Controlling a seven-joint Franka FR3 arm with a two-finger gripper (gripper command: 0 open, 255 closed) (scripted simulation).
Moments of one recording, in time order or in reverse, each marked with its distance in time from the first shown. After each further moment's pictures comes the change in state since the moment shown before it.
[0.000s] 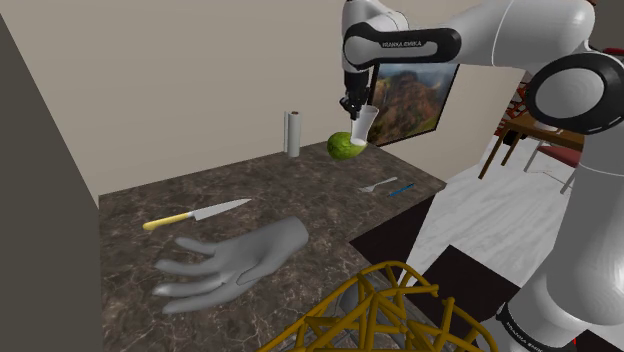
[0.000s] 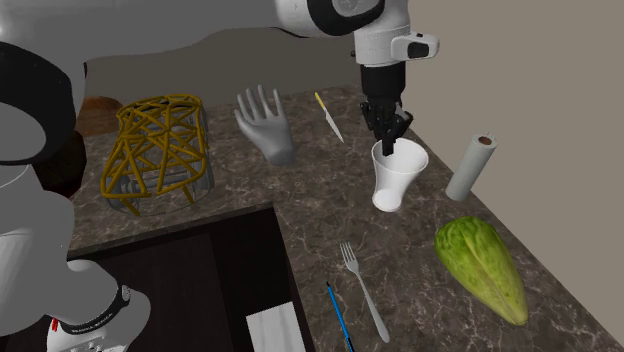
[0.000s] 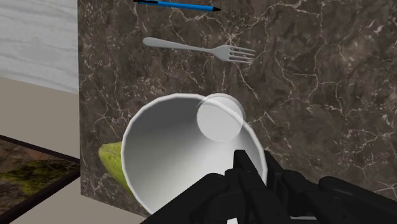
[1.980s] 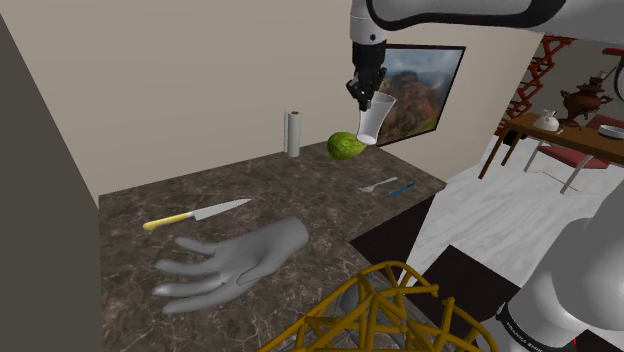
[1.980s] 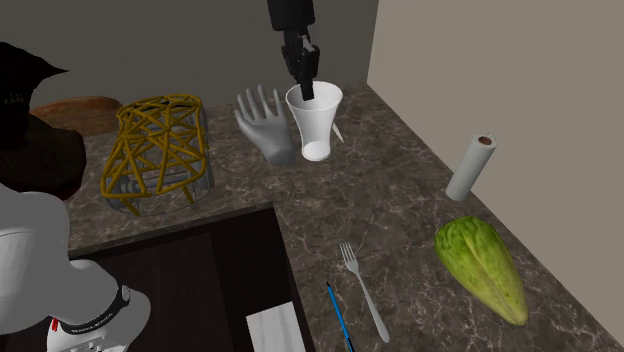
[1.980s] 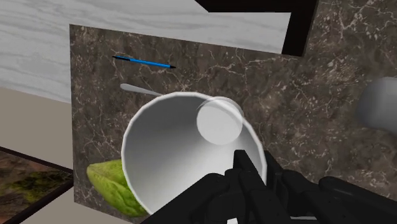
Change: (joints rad) arm 0.129 -0.323 0.093 -0.189 0.021 -0.191 0.174
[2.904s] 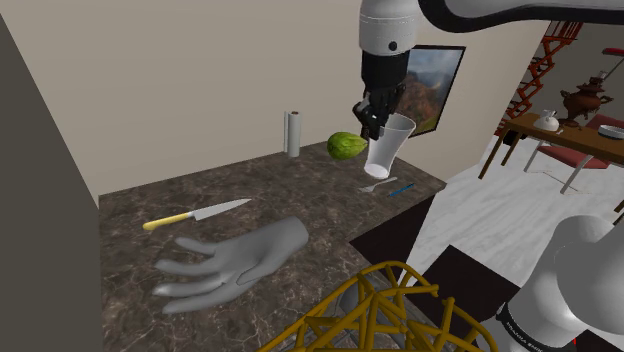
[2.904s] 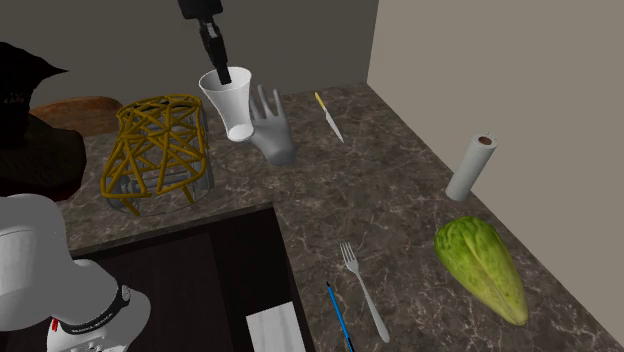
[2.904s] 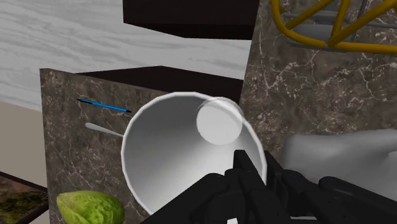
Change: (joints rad) arm 0.129 -0.242 0.159 -0.232 0.091 -0.075 0.269
